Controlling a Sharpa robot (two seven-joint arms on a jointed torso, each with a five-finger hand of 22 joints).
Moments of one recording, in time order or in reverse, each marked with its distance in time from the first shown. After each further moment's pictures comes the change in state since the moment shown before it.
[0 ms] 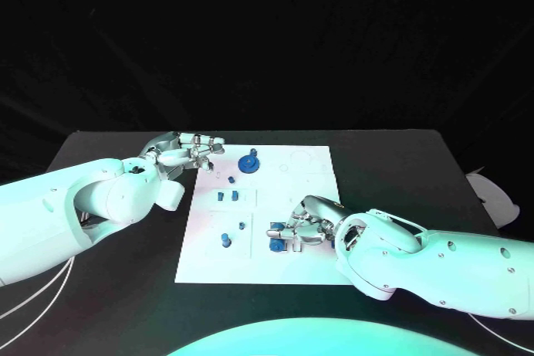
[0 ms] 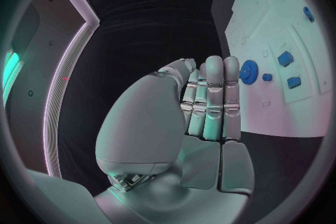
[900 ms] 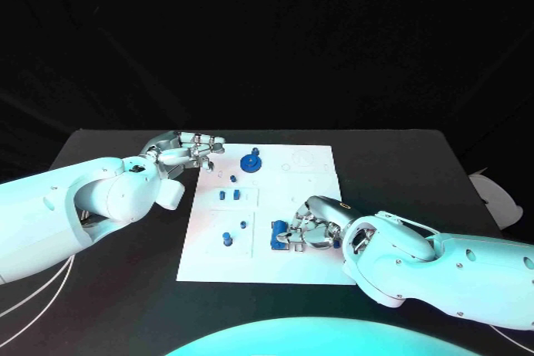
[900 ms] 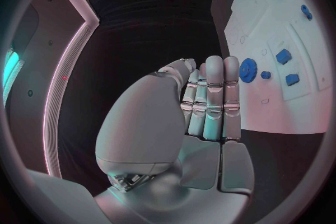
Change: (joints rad) left arm 0.000 -0.006 0.000 0.001 0.000 0.002 -0.004; left_hand 0.000 0.000 0.000 0.000 0.000 0.000 0.000 0.000 -0.001 0.000 0.000 0.000 0.000 0.000 0.000 0.000 -0.002 0.000 0.000 0.000 0.000 -0.002; right arm -0.001 -0.049 0.000 0.064 -0.070 0.008 0.002; right_hand 0.227 0.017 0.081 -0.046 0.152 -0.012 -0.010 0.033 0.031 0.004 -0.004 0.030 0.000 0.004 -0.004 0.010 0.000 0.000 0.004 -0.004 0.012 0.001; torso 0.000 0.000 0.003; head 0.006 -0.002
